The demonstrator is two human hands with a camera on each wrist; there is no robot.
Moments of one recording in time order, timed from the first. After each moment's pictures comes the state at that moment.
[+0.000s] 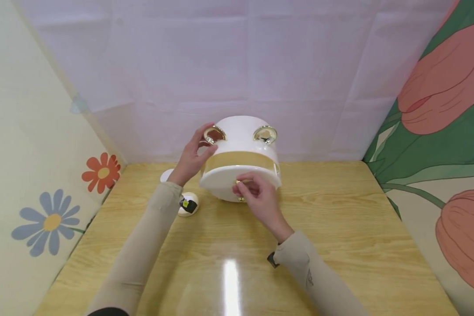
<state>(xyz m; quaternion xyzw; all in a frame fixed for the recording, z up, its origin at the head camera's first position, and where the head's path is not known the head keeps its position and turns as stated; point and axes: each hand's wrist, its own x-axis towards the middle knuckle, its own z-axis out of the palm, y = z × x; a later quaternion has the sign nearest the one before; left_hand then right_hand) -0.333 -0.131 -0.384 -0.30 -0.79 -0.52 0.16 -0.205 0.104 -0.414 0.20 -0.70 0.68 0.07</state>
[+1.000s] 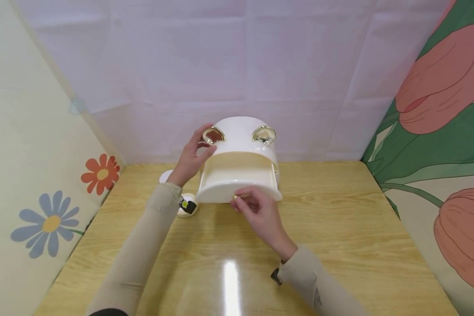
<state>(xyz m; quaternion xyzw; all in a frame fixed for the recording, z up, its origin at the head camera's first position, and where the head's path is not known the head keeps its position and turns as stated) -0.334 -0.132 -0.384 -0.31 -0.78 -0.52 0.16 -0.172 0.106 -0.421 0.24 -0.70 0.67 0.09</state>
